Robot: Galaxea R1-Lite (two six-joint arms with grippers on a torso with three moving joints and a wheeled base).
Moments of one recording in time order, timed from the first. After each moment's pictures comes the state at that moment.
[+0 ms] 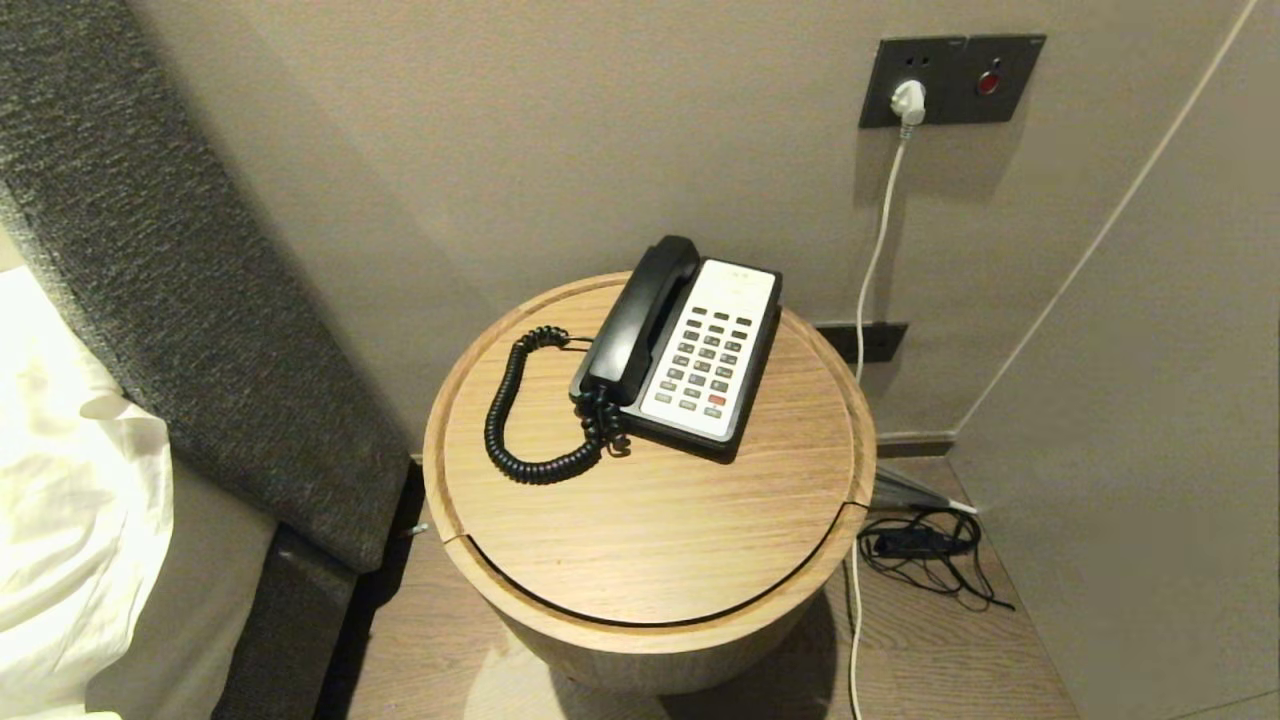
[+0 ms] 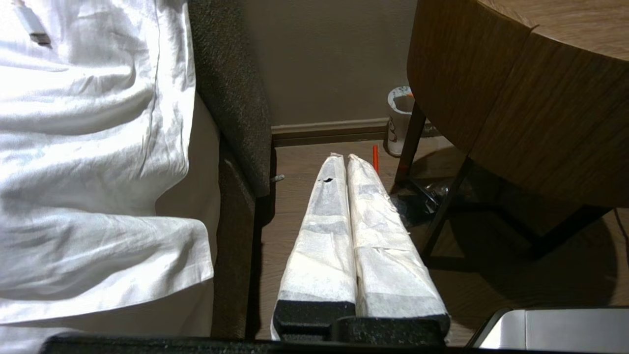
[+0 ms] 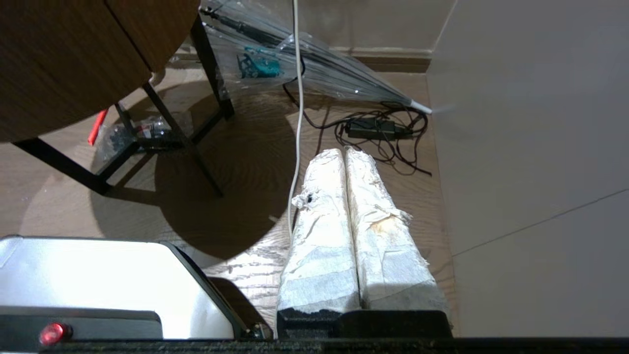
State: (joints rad) left arm 0.01 0.00 0.00 0.01 -0.01 0.08; right arm -0.01 0.10 -0.06 0.16 0.03 -0.08
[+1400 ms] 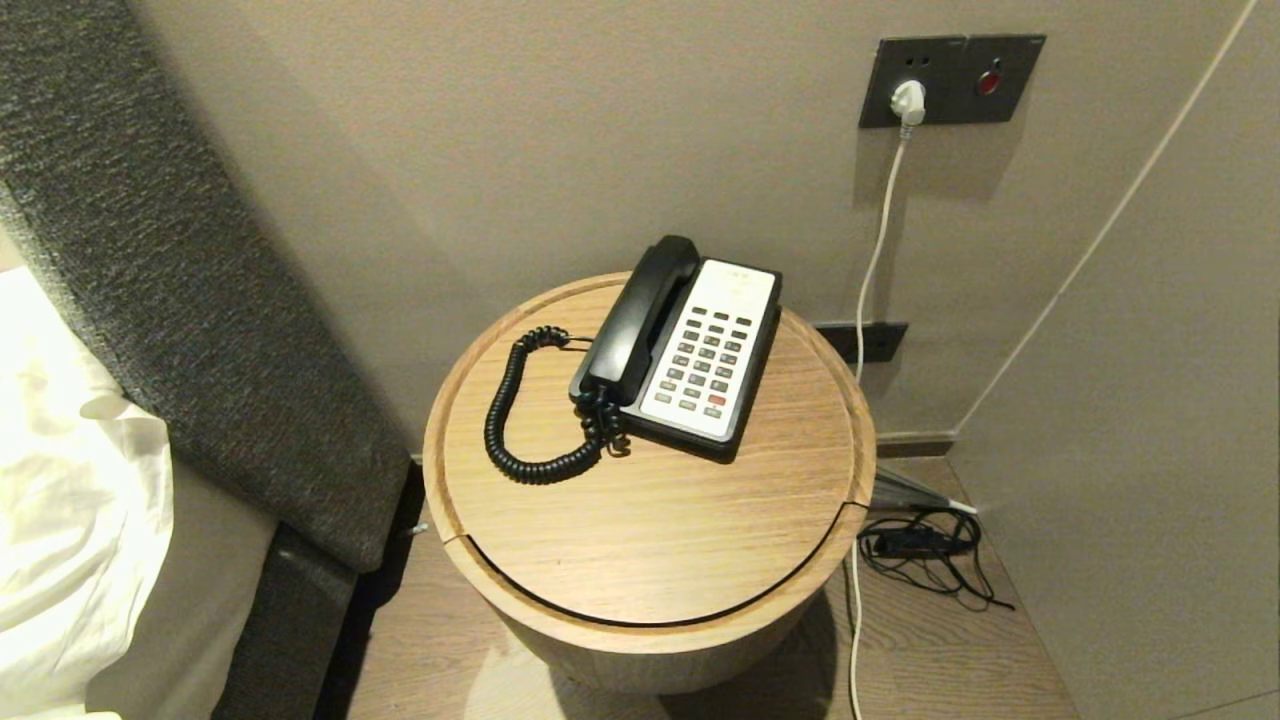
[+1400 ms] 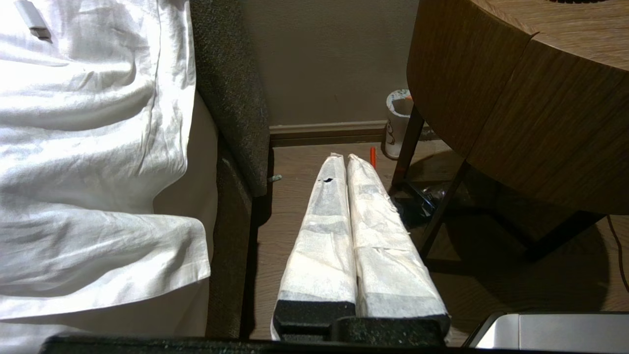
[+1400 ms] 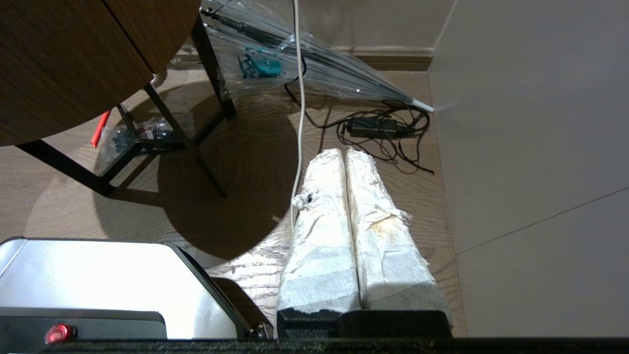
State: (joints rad) left arm 0.01 0.00 0.00 0.01 -0.01 0.06; right arm -0.01 0.10 -0.06 0.16 0.03 -0.07
